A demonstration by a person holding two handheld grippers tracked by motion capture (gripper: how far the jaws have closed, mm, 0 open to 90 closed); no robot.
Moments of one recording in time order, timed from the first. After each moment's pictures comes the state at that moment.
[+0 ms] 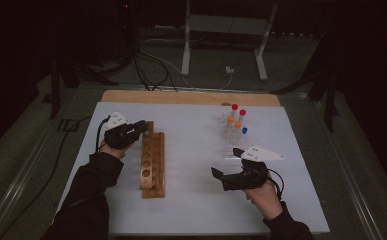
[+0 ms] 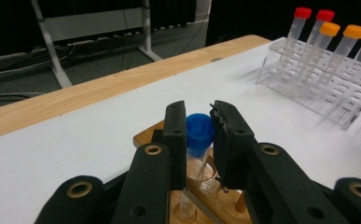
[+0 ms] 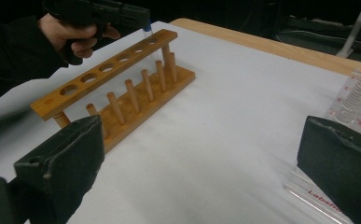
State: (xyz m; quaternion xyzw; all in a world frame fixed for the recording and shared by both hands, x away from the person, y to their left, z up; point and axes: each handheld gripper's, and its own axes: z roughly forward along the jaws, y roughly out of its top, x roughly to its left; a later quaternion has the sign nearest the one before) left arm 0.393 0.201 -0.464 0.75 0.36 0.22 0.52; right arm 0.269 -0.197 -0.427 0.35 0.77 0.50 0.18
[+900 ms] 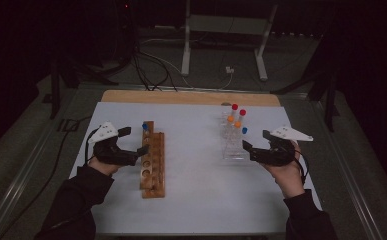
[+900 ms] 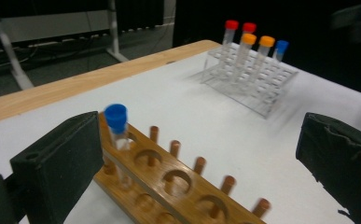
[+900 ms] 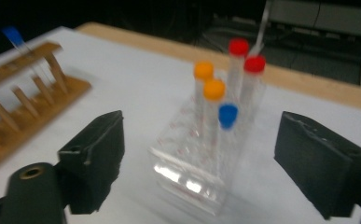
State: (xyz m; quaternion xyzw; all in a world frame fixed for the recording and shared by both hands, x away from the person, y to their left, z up) left arm 0.329 0.209 -0.439 0.75 0.32 0.17 0.55; right arm 0.318 -0.268 -0.419 0.44 0.73 0.45 0.26
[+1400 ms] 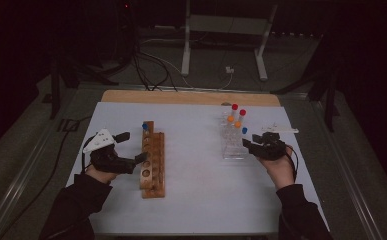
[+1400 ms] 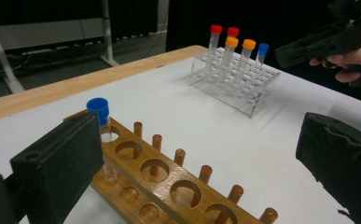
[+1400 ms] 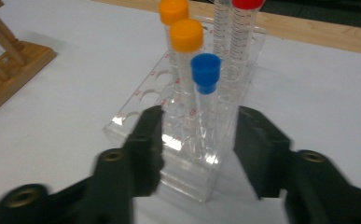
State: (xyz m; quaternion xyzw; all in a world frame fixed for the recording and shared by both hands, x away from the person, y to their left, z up) left arm 0.313 0.211 -0.440 0.75 0.31 0.17 0.56; right arm 0.359 -0.271 -0.454 0.48 0.74 0.41 0.22
